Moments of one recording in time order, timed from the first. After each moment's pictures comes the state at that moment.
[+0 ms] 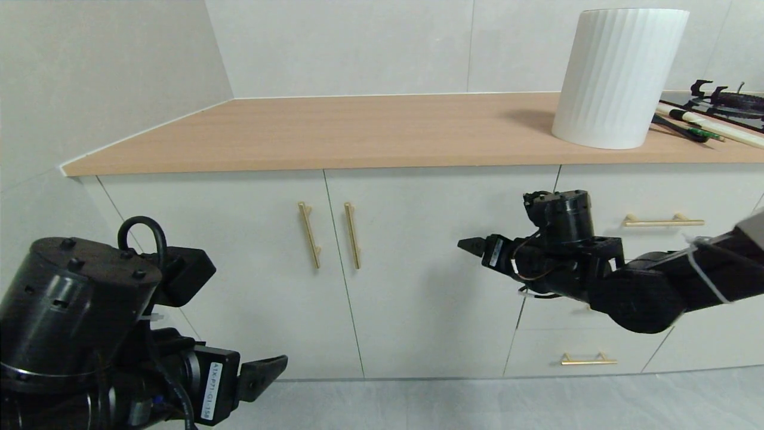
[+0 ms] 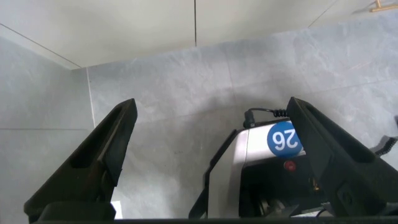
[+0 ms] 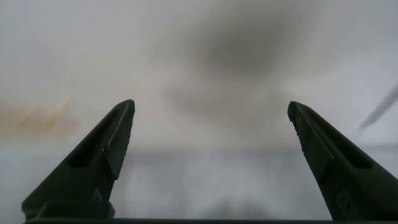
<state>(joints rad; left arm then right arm) -0.67 1.29 -0.76 0.27 0.35 -0.37 0.51 1.96 -1.02 -0.55 -0.05 0.62</state>
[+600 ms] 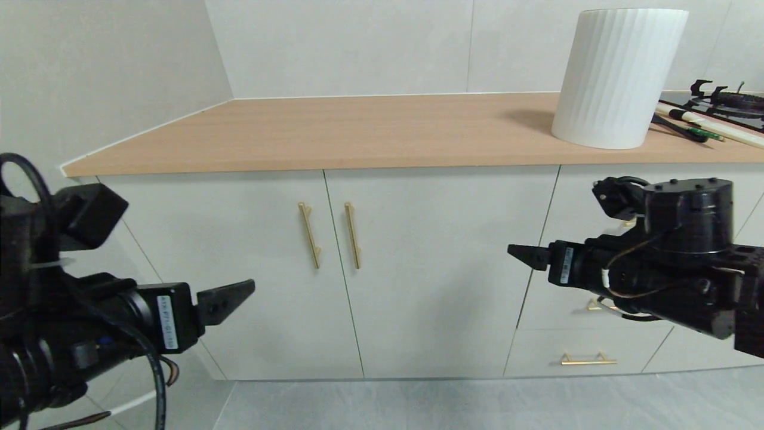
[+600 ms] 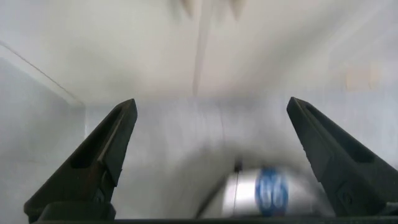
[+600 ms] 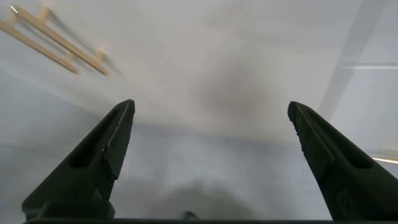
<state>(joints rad) -0.56 1.18 -0.75 0.05 0.42 -0.35 0.50 1.59 -0.75 -0.51 -0.15 0.36</state>
